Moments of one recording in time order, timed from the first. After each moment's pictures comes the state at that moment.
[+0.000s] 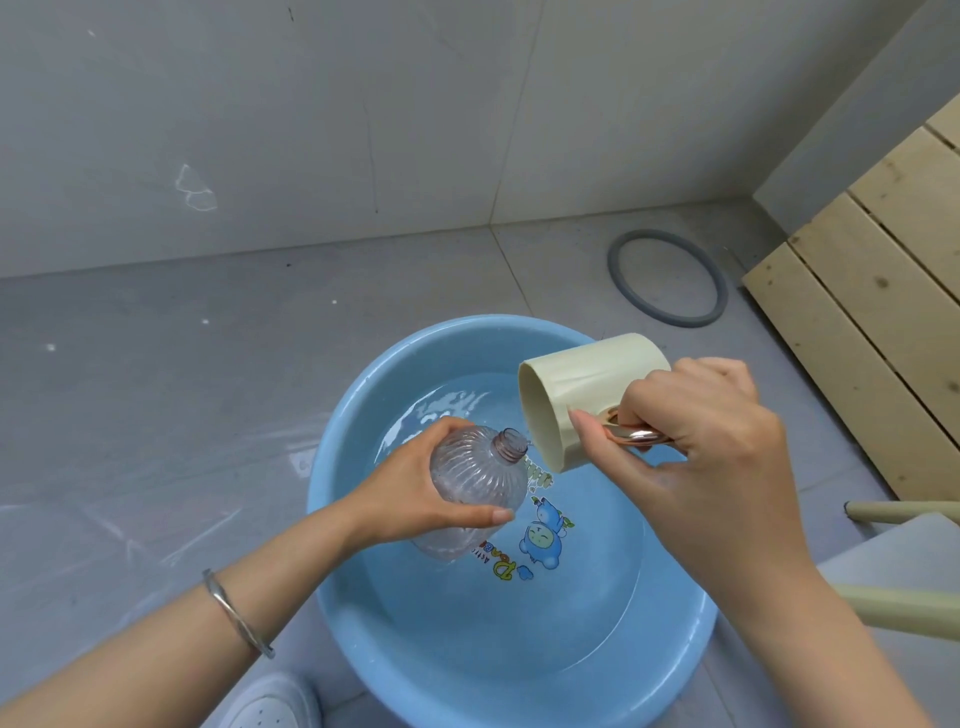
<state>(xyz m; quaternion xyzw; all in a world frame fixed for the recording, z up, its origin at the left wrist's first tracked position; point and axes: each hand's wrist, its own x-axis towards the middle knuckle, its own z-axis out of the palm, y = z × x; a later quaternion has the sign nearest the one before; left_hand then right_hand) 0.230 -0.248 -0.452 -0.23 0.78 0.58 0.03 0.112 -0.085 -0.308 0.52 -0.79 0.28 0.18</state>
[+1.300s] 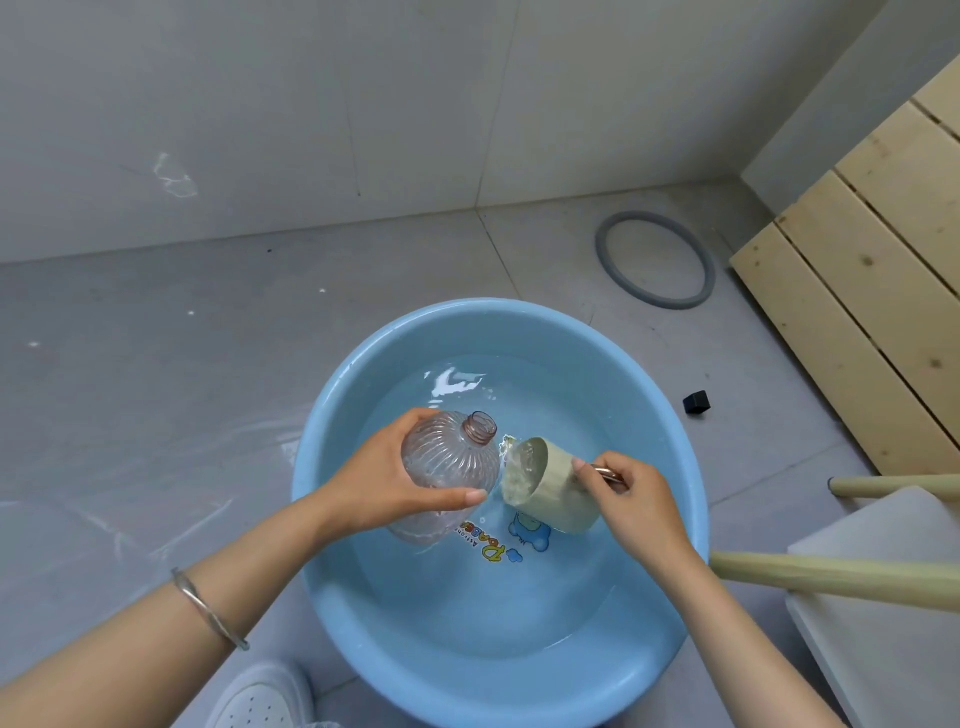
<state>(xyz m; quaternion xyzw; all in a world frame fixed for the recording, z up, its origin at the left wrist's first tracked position) 0.237 -0.251 -0.460 -0.26 0.76 0.60 0.02 0.080 -0.039 -0.447 0.20 -0.89 0.36 -0.21</state>
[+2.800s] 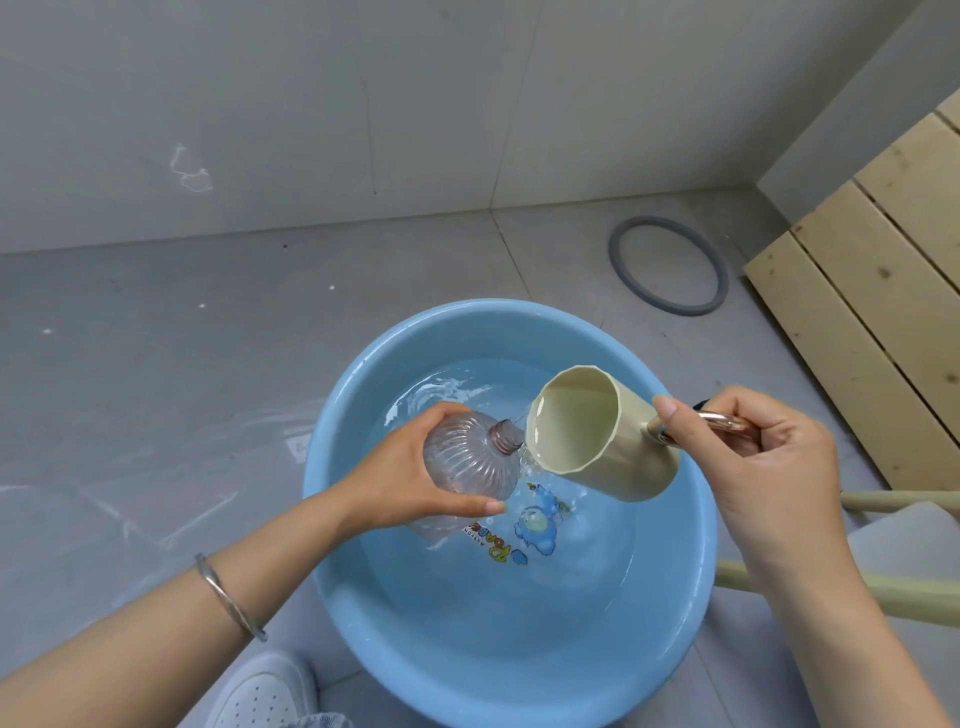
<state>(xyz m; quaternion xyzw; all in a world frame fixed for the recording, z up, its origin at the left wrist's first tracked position) 0.234 -0.247 -0.453 -0.24 0.78 0.57 0.02 0.099 -0.052 -0.319 0.20 -0.82 0.53 -0.09</state>
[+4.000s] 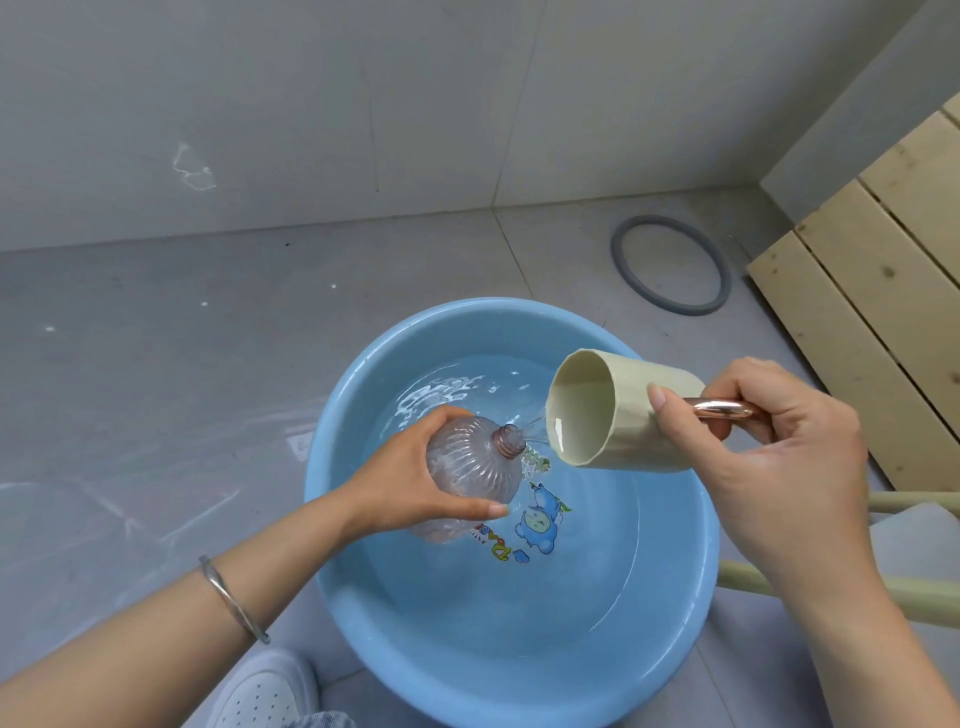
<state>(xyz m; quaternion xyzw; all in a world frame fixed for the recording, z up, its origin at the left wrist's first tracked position) 0.236 -0.244 -0.455 -0.25 0.78 0.57 0.02 0.103 -0.057 -0.308 0.35 -0.84 0.43 0.03</state>
